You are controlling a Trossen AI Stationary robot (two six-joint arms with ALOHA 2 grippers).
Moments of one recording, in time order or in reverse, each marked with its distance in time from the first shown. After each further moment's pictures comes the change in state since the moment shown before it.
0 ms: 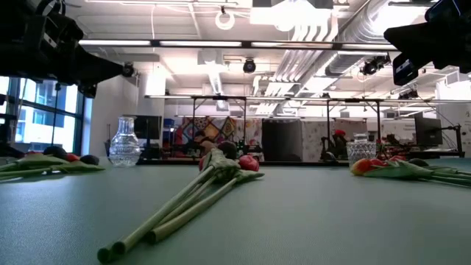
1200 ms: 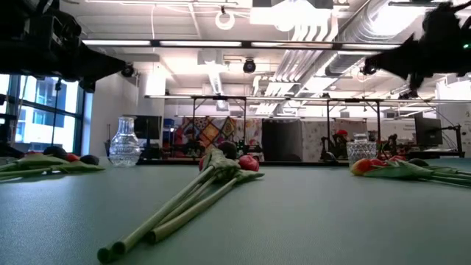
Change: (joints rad) left arm 0.000 0.000 0.000 0.053 -0.085 0.044; right arm -0.001 0.000 0.000 0.028 0.634 -0.112
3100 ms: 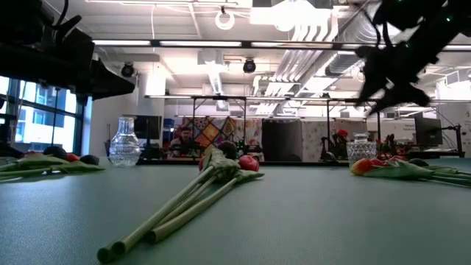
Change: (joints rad) left arm 0.035 0.223 0.000 0.111 -0.293 -0.078; right arm -0.497 0.741 0.533 -0.827 -0.554 0.843
